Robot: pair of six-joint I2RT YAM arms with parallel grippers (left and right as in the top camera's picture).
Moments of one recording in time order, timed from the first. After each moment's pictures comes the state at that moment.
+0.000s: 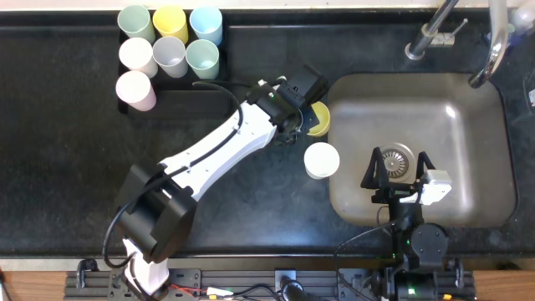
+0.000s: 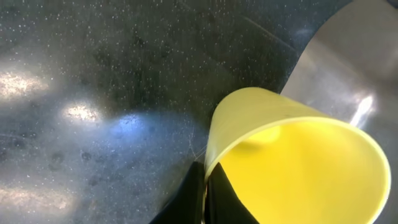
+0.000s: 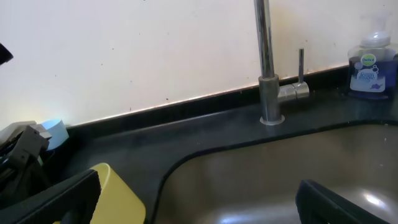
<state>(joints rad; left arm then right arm) -0.74 1.99 1.61 -0.80 0.02 -1.21 -0.01 0.01 0.02 -0.02 -0.02 0.27</state>
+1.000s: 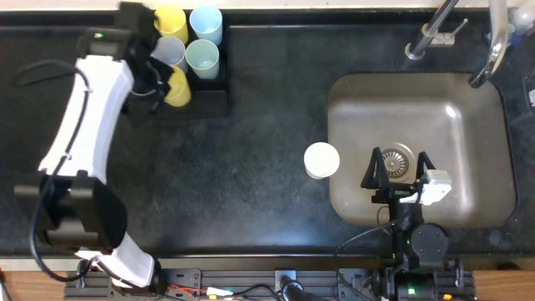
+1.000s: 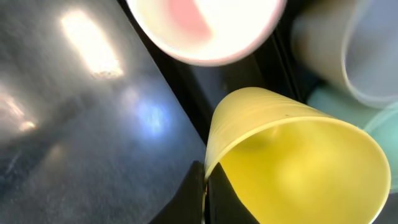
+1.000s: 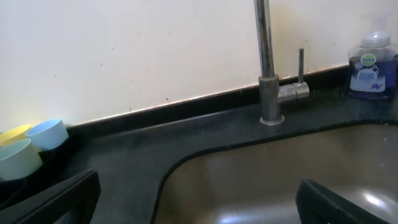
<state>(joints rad) -0.06 1.85 1.69 -1.23 -0.04 -1.17 -0.01 0.01 0.02 -0.02 -0.02 0.27</state>
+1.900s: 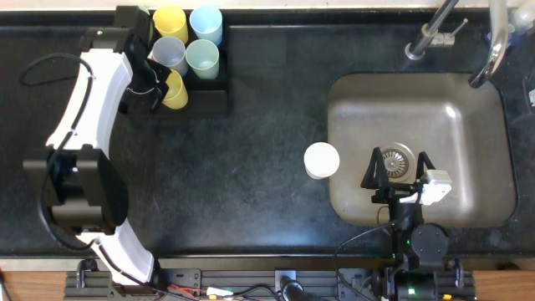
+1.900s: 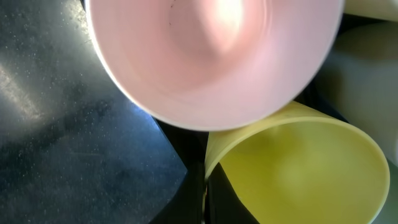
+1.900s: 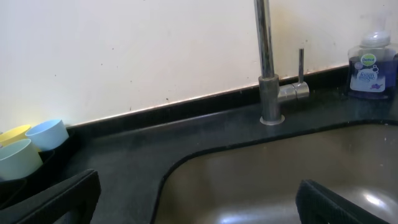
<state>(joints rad) -0.02 1.97 1.69 -1.18 -0.02 -1.17 -0.01 0.01 0.02 -0.02 -0.02 0.27</state>
